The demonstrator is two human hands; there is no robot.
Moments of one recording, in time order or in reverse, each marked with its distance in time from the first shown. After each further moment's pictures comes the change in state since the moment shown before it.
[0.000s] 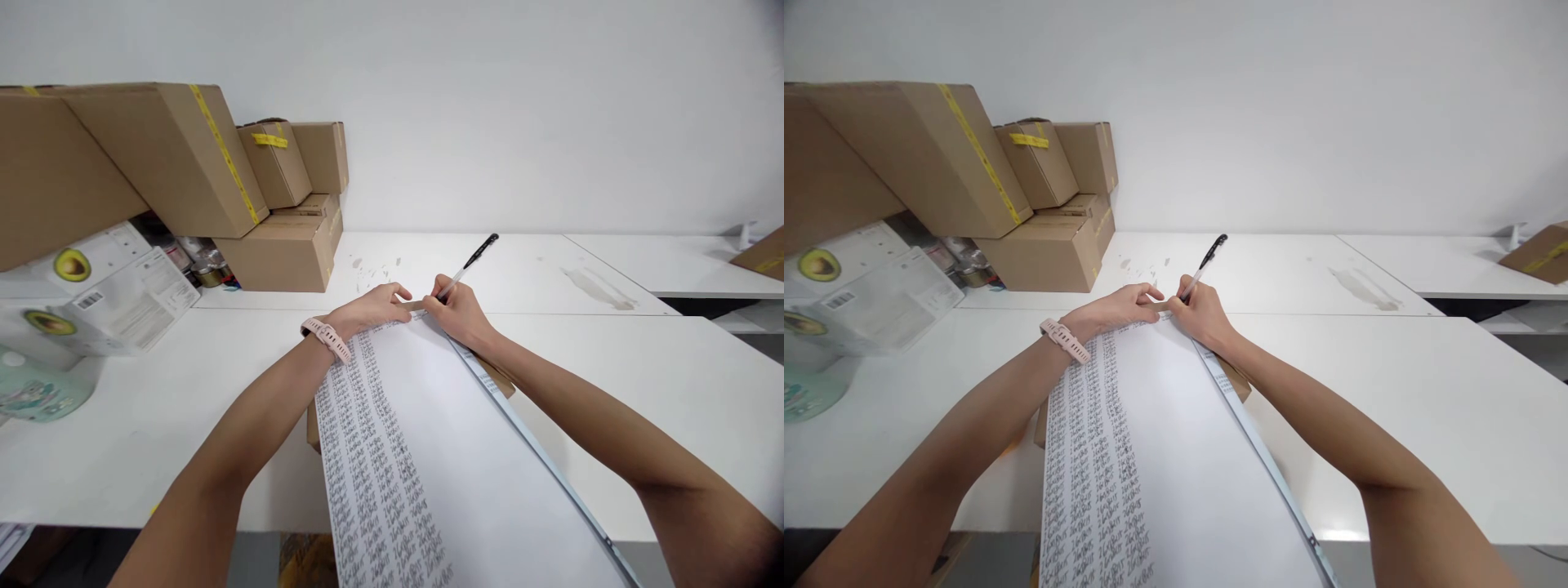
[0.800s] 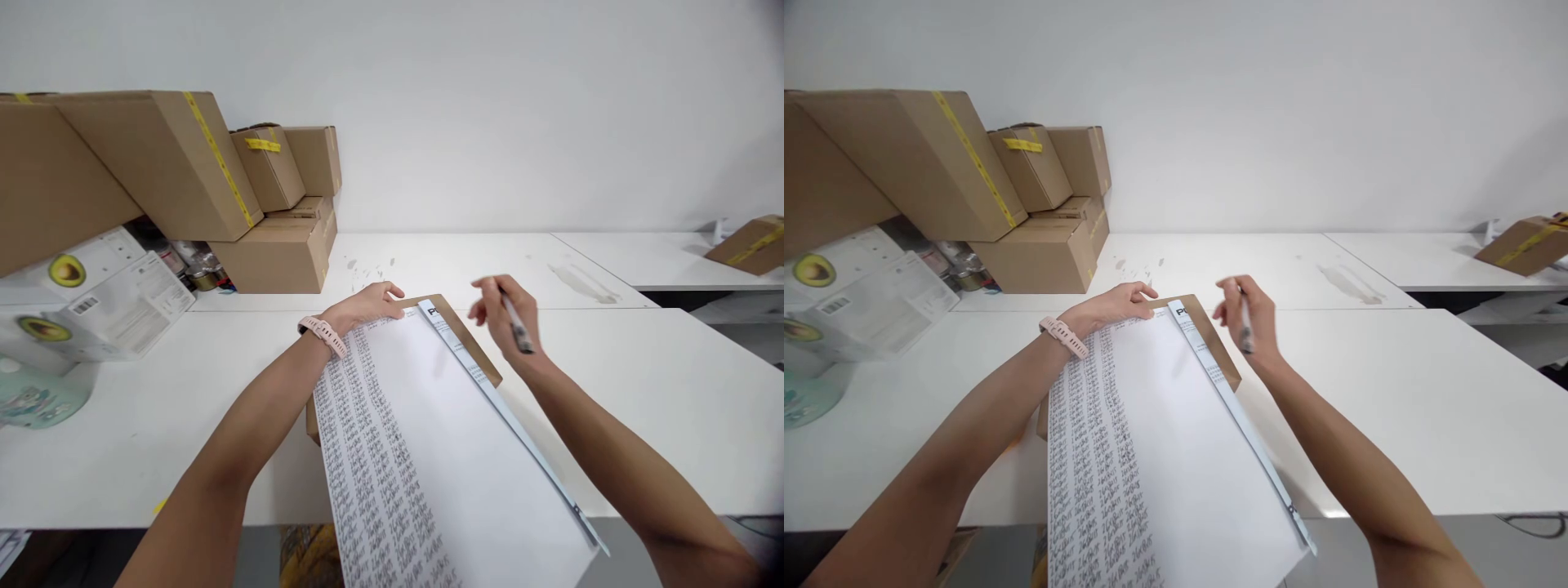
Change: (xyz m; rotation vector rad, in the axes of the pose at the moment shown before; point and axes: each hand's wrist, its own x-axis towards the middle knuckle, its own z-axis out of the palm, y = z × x) left_hand -0.005 0.004 -0.004 -0.009 -0.022 -0.034; right_hand -0.046 0.008 -0.049 0.144 0.325 0.042
